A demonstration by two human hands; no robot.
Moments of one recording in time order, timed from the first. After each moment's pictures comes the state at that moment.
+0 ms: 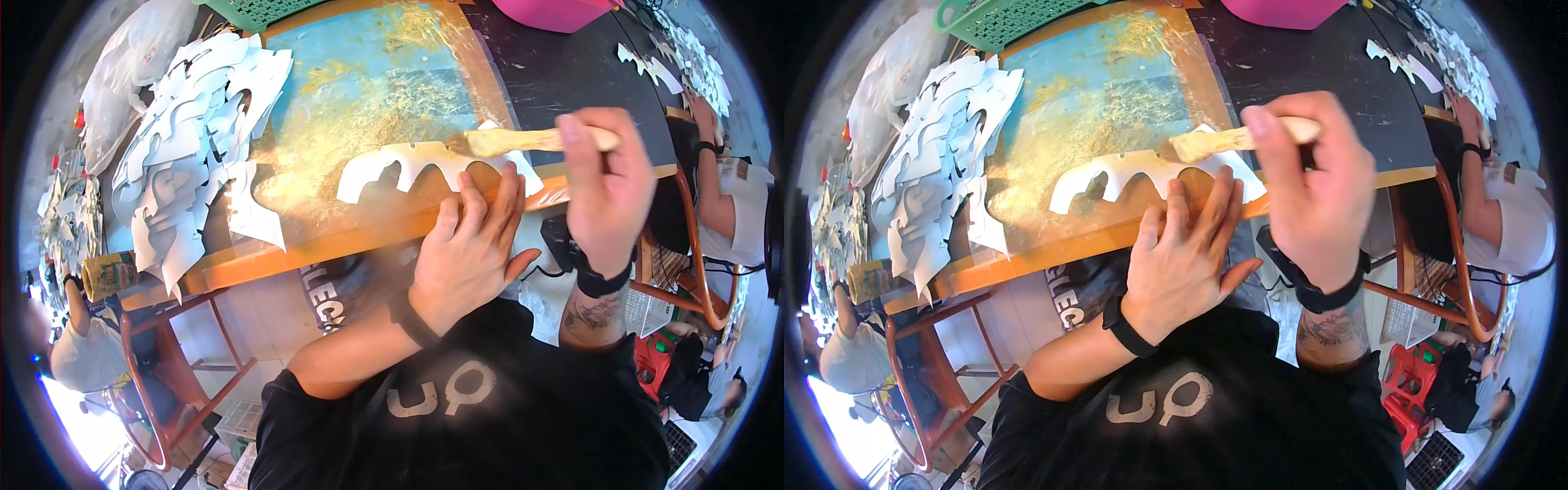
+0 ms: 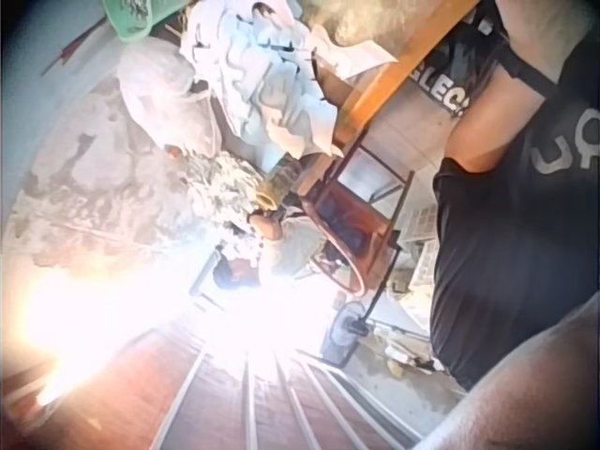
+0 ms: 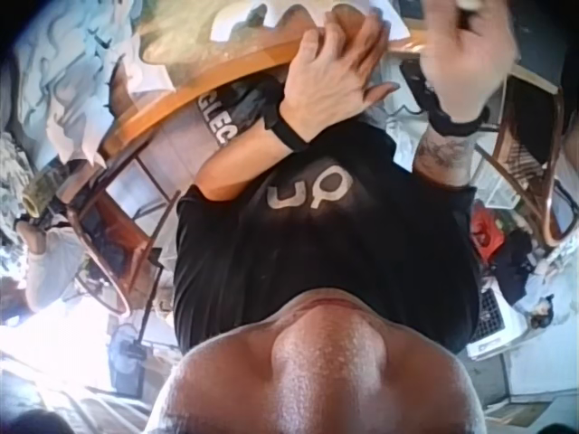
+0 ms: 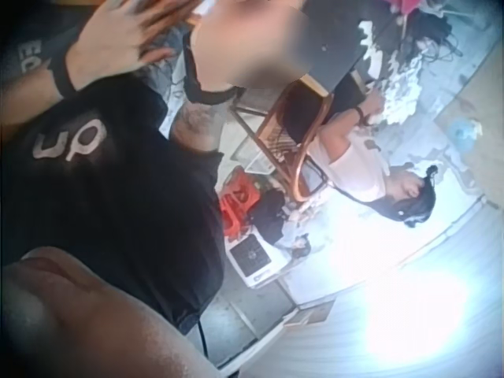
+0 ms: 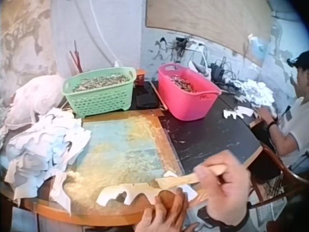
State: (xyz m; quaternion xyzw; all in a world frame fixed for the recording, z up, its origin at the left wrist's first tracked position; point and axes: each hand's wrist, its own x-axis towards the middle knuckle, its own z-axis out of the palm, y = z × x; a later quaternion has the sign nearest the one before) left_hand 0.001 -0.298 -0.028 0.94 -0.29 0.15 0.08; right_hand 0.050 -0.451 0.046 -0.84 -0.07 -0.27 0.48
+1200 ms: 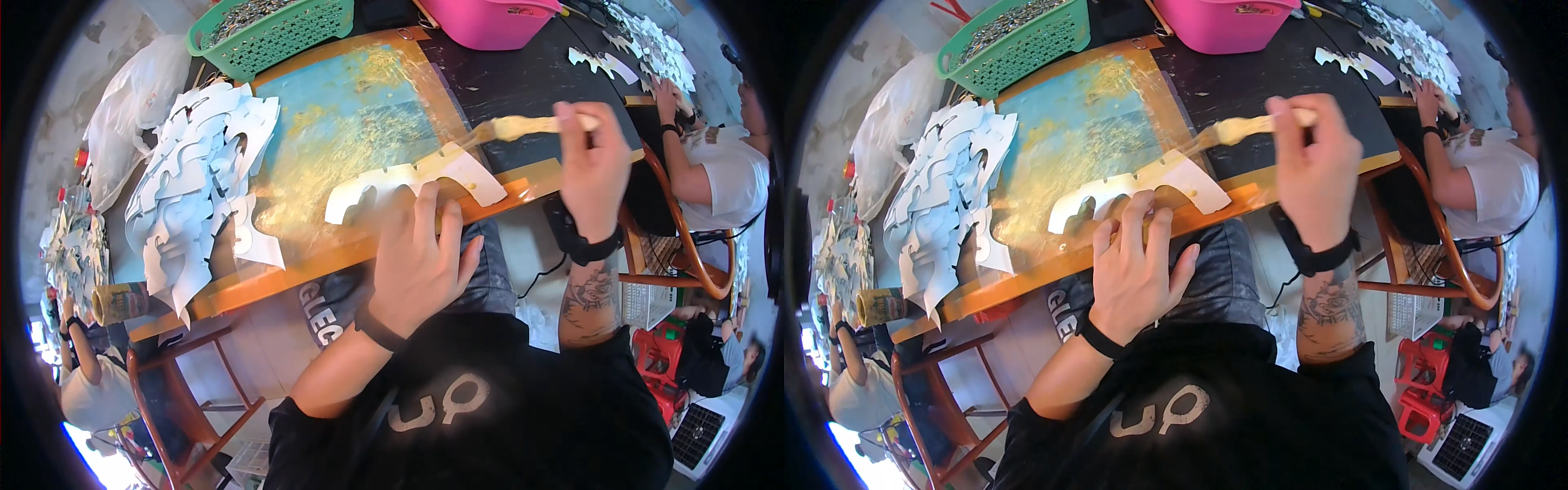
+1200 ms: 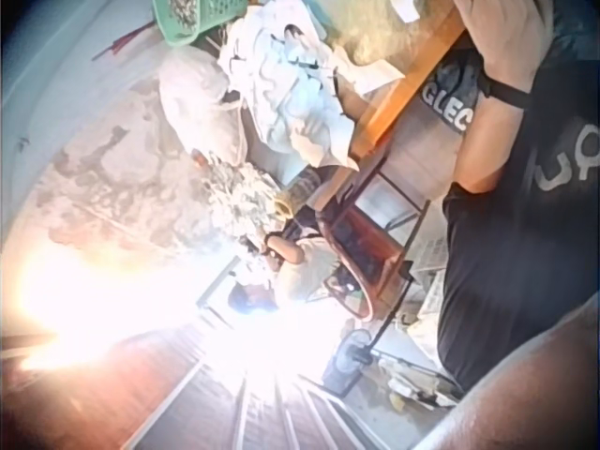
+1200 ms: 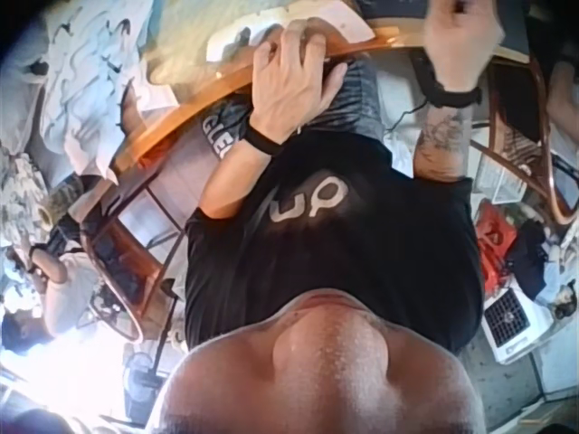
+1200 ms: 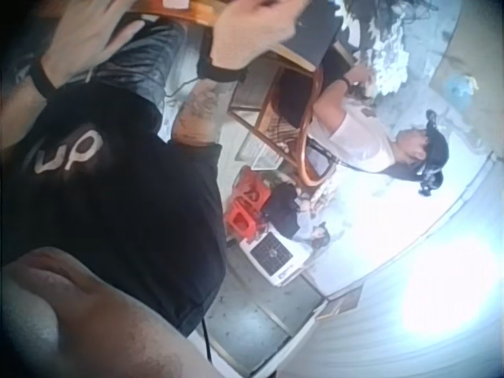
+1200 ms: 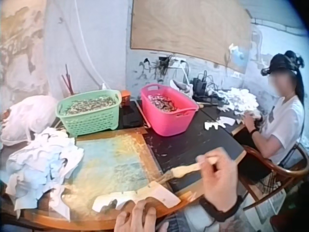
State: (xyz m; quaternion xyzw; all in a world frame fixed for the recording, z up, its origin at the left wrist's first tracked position) left_hand 0.004 -0.270 -0.017 0.91 -0.28 0.20 0.24; right_hand 0.048 -0.491 0.056 -0.87 0.02 -0.35 0.36
